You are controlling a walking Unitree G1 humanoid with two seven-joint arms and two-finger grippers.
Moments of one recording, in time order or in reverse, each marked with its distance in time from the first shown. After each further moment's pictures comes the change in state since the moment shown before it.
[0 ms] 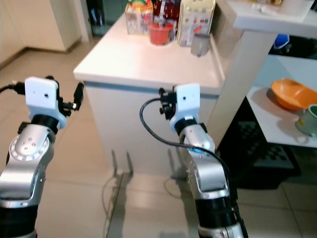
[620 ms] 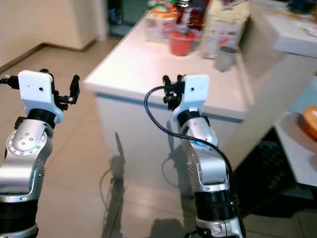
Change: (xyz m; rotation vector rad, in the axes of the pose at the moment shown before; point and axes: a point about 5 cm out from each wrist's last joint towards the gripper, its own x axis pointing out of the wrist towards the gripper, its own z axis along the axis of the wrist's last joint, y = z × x) left arm 0.007 0.004 0.010 -0.019 -0.038 0.033; right arm 0.008 -0.007 0.018 0.070 -0.098 -0.042
